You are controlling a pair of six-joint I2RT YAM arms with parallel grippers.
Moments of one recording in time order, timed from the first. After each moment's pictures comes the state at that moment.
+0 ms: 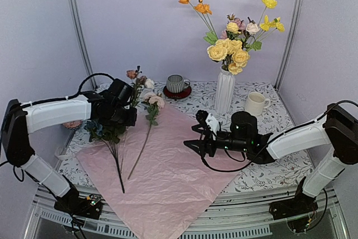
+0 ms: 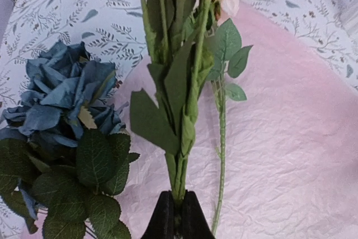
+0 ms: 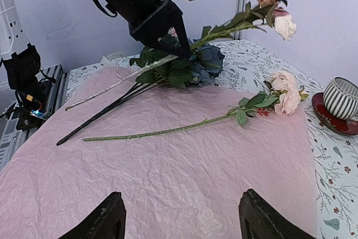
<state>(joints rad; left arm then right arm) -0.62 1.52 1.06 -0.50 -0.31 -0.41 0.93 1.59 0.66 0.70 -0.23 -0.06</state>
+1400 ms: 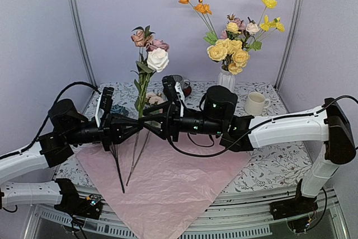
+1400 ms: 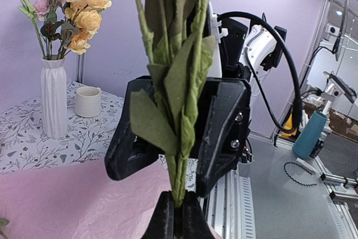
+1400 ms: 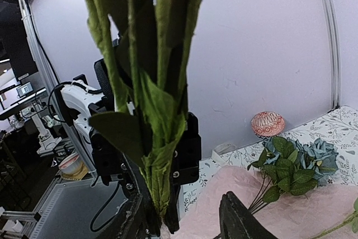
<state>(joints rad) -0.77 0.79 0.54 0.30 0.59 -0.27 1.14 1.71 1.17 0.64 -0.35 0.32</state>
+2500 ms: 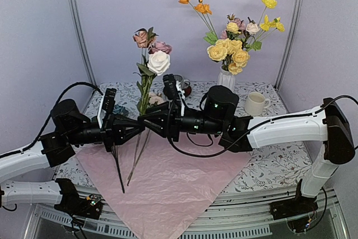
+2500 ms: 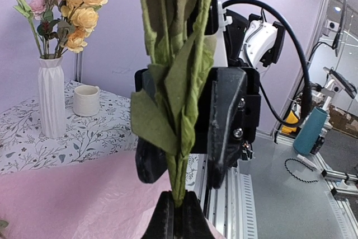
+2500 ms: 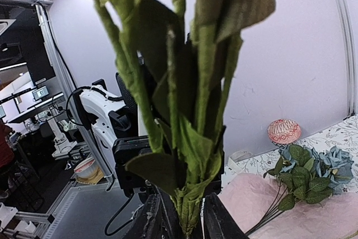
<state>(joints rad) -0.79 0.81 0.54 0.30 0.58 -0.25 1.14 1.72 1.18 0.71 -0.41 0.37</state>
